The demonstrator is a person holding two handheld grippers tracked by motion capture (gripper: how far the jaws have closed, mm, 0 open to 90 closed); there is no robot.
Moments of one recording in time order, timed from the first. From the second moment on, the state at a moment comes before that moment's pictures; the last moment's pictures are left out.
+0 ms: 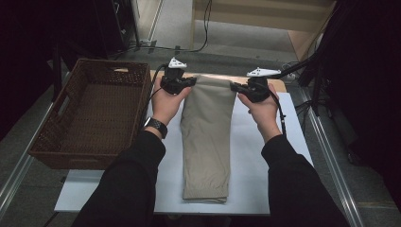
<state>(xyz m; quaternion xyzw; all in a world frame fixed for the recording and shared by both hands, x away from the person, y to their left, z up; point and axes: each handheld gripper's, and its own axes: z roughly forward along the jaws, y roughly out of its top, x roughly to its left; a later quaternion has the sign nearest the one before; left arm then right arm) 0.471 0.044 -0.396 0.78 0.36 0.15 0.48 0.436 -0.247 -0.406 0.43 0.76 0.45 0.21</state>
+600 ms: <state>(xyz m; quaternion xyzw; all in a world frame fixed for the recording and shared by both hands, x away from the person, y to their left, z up) 0.415 0.055 -0.406 0.78 0.35 0.14 0.51 0.379 -0.245 -0.420 0.41 0.75 0.48 0.21</state>
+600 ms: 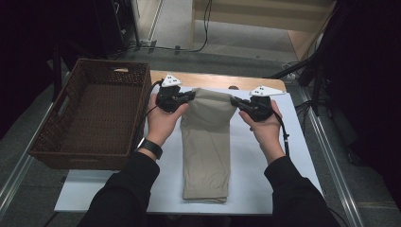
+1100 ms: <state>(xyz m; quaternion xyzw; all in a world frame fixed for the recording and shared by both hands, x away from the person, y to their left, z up) 0.380 0.065 -0.423 0.77 0.34 0.13 0.52 0.347 -0.243 -0.434 0.39 0.75 0.48 0.21</state>
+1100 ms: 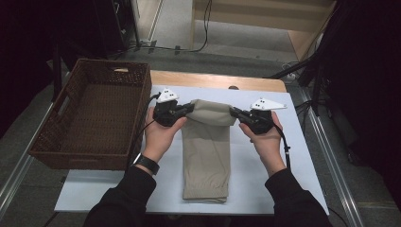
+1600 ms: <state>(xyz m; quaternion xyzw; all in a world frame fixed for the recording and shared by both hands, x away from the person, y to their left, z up) 0.351 0.078 -0.434 0.77 0.33 0.11 0.53 0.316 -0.238 -0.439 0.37 0.76 0.49 0.22</state>
